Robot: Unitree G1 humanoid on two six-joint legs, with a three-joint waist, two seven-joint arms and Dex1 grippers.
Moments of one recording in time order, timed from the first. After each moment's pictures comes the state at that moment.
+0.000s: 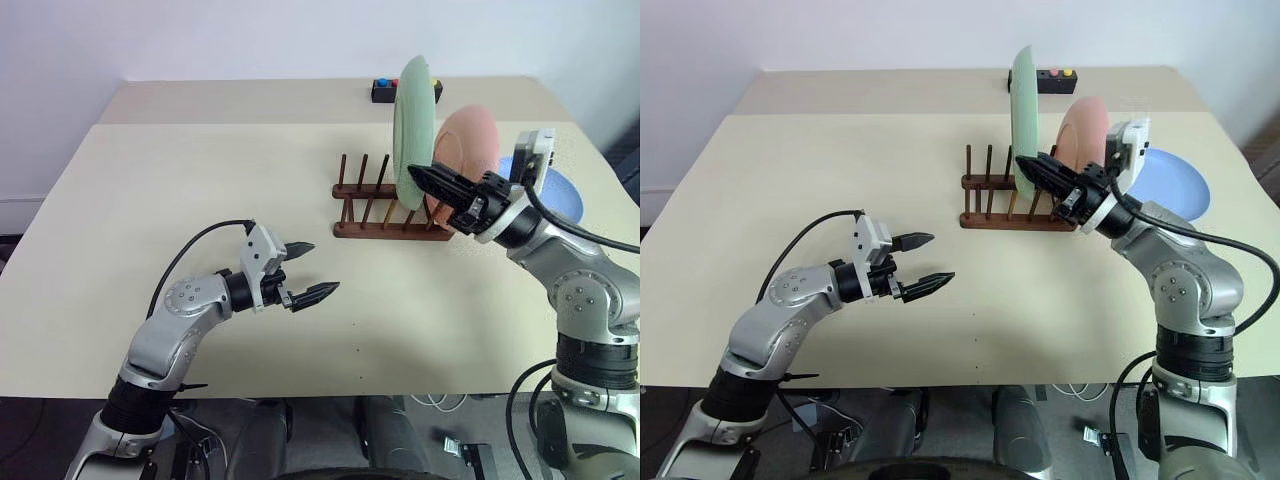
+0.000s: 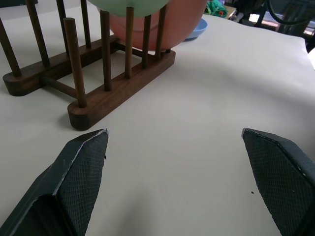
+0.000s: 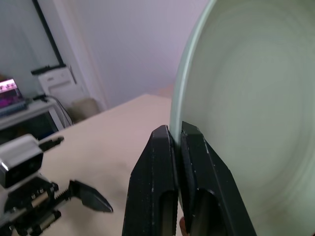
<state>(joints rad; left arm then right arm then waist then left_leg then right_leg) -0.24 0.46 -0.14 -0.31 -0.42 0.46 -0.78 -0.48 -0.55 -0.29 -0.23 0.86 0.69 0.69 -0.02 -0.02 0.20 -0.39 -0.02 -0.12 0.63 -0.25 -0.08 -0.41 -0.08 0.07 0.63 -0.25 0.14</state>
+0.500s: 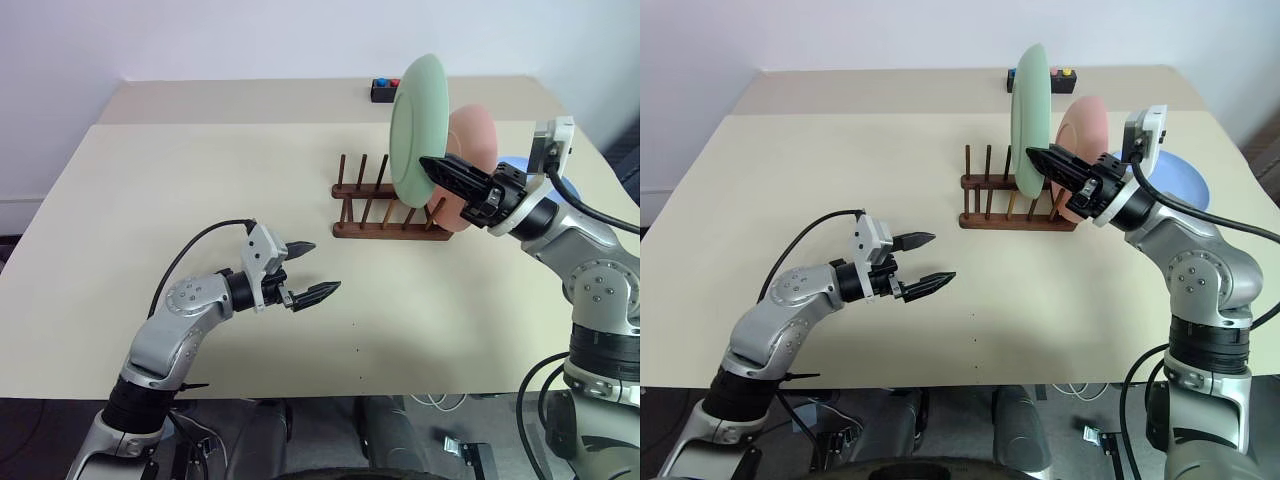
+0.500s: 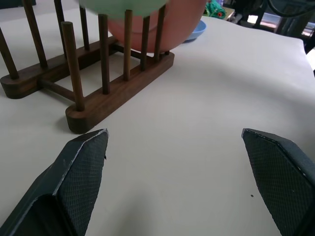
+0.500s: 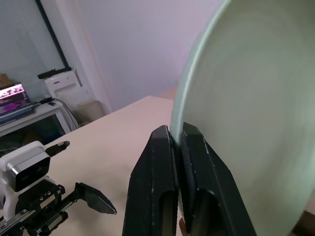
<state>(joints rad) -0.25 0.45 -0.14 -0.31 -0.42 0.46 -0.78 -0.50 -0.59 -0.30 -0.19 0.89 0.71 0.75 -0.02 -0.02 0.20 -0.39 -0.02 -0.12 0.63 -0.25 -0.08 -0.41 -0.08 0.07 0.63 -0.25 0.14</state>
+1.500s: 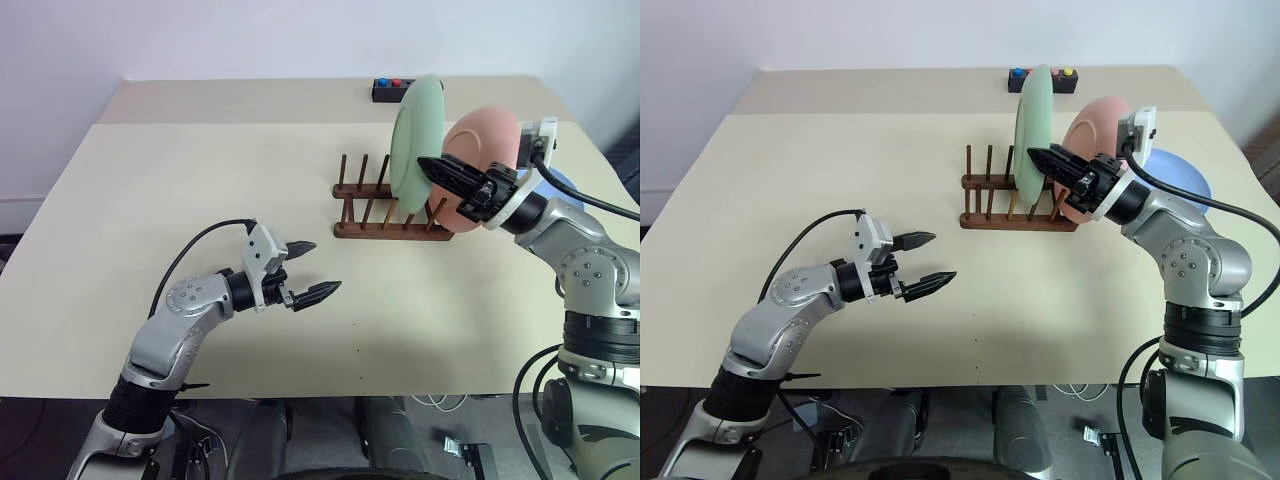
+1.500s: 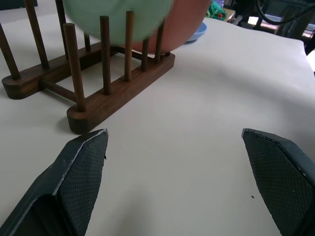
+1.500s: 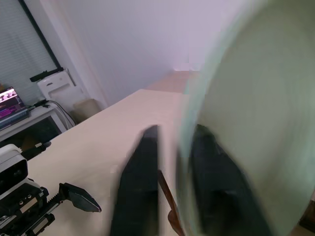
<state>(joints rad) -0.25 0.44 -0.14 -0.31 -0.42 0.45 -0.78 -0.56 -0.59 -0.27 -0.05 0.85 0.72 0.75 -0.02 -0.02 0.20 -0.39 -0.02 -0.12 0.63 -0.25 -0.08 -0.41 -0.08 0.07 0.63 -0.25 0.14</state>
